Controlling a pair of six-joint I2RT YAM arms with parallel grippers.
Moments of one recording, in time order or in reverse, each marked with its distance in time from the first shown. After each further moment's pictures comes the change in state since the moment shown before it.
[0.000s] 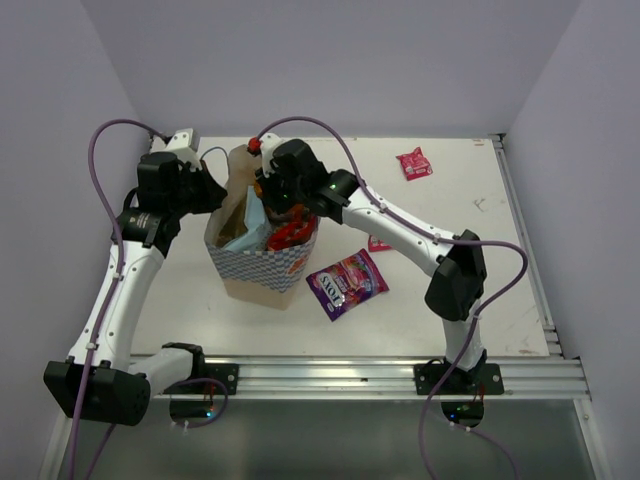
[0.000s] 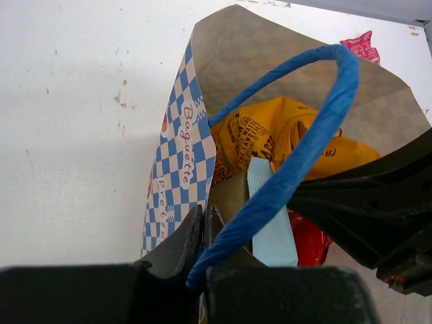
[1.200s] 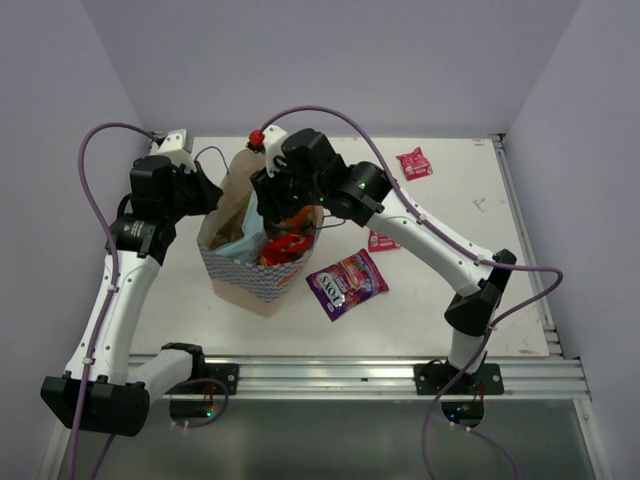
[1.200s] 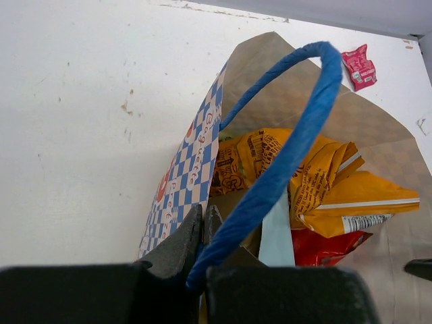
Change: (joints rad) left arm 0.004 -0.053 -0.008 -0.004 -0.018 0.000; right arm 0.085 -0.128 0.144 -0.294 -0.069 0.045
